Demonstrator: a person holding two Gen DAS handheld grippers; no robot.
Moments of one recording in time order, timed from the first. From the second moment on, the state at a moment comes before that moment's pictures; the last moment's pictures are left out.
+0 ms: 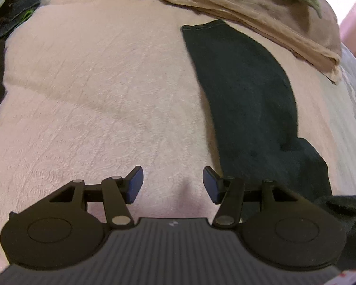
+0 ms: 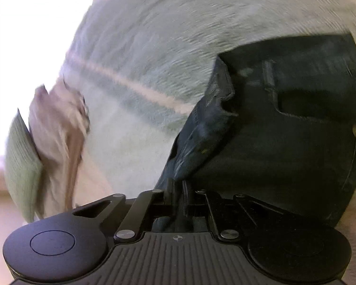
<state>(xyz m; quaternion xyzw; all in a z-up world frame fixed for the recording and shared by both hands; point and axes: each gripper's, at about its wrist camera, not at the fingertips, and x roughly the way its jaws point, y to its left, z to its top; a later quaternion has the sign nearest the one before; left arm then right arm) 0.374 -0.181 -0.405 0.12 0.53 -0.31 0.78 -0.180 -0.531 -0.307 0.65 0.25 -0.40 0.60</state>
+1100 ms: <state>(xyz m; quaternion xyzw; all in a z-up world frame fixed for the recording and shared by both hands) 0.384 -0.199 -0.417 0.12 0.54 -0.31 0.77 -0.144 -0.529 -0.368 0.69 0.17 -0.39 0.59</state>
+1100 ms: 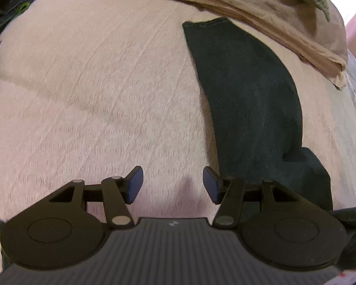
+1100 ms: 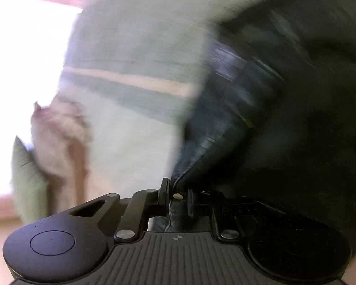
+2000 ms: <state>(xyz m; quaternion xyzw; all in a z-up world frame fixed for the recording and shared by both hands) 0.507 -0.316 -0.480 -0.18 0.56 -0.27 0.76 -0.202 -0.614 -0.387 0.60 0.12 -0.54 0.58</state>
